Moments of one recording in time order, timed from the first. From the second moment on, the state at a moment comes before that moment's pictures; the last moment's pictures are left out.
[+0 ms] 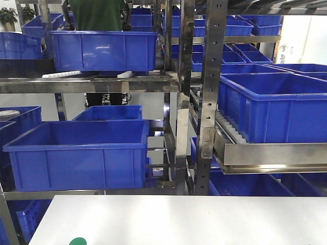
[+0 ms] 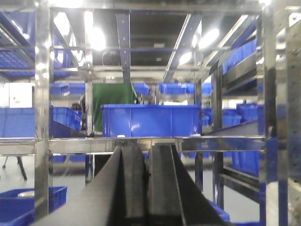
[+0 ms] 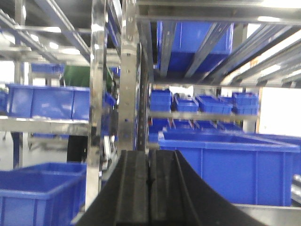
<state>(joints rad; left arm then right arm) -0.01 0.40 -0.44 0.06 -0.17 -0.11 0.06 0.42 -0.51 -0.04 -0.05 -0.01</state>
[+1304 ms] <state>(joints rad) -0.01 0.79 -0.51 0.06 -0.16 -0.10 0.06 1.05 -0.21 -0.02 -0.39 0.05</state>
